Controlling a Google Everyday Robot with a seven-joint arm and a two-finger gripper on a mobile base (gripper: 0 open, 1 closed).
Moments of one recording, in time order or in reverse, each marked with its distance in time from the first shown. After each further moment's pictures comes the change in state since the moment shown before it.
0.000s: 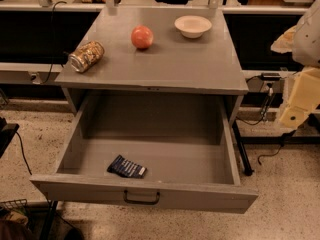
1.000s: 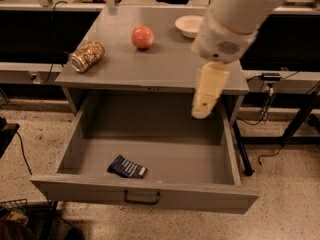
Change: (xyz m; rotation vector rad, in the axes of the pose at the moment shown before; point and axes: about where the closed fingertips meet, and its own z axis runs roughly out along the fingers) arm -0.127 -0.013 0.064 -0.088 -0.090 -0.159
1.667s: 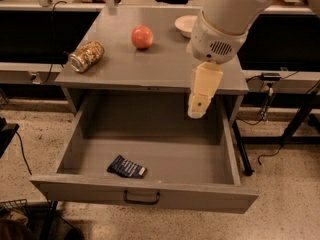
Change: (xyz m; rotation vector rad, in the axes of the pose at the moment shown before) arm -0.011 -0.003 0.012 -0.021 0.007 -0.010
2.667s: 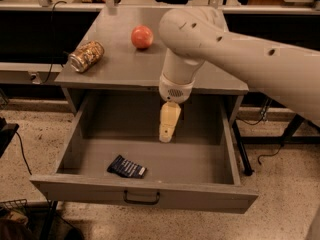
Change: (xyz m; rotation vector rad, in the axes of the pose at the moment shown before) arm -0.011 -0.017 0.177 -0.166 0.079 0.067
